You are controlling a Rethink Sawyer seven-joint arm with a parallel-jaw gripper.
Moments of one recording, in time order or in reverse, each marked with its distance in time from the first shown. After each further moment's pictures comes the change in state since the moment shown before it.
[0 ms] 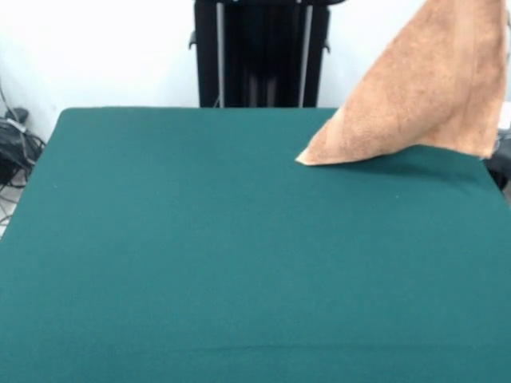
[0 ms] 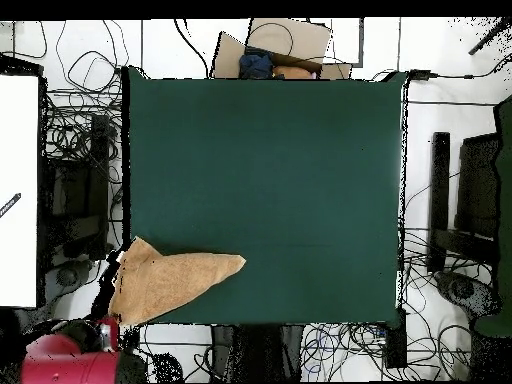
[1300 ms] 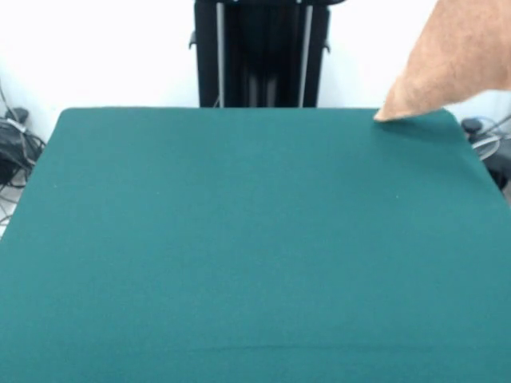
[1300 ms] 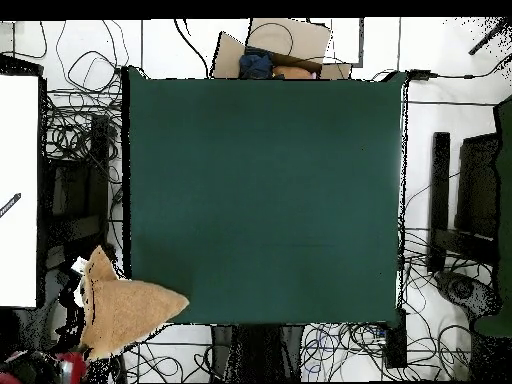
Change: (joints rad) arm 0.114 -0.056 -0.096 -0.187 -0.051 0.317 0.171
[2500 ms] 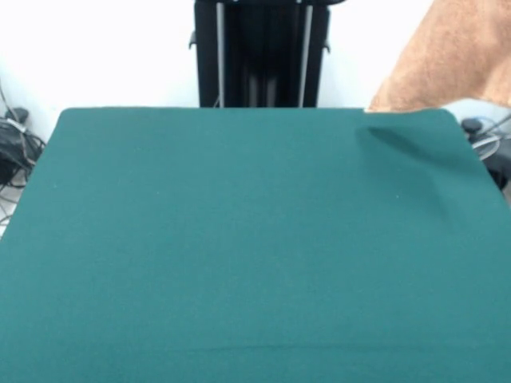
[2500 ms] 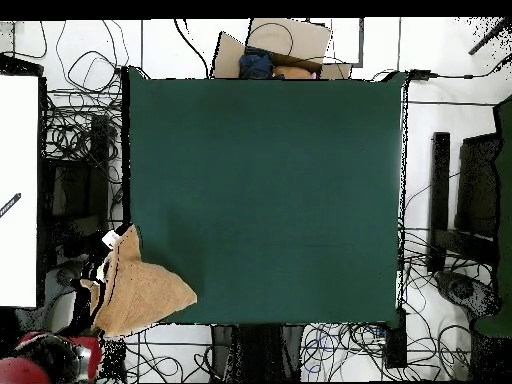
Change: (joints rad) arm -0.081 -0.023 0.000 -0.008 0.006 -0.036 0.007
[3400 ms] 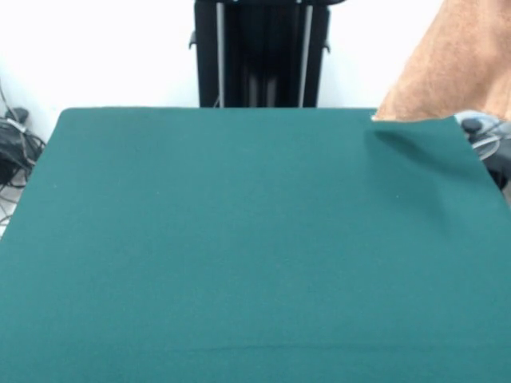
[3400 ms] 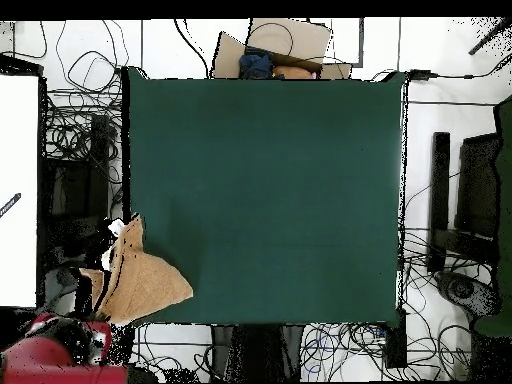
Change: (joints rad) arm -0.084 0.000 0.035 0.049 0.087 -0.062 0.000
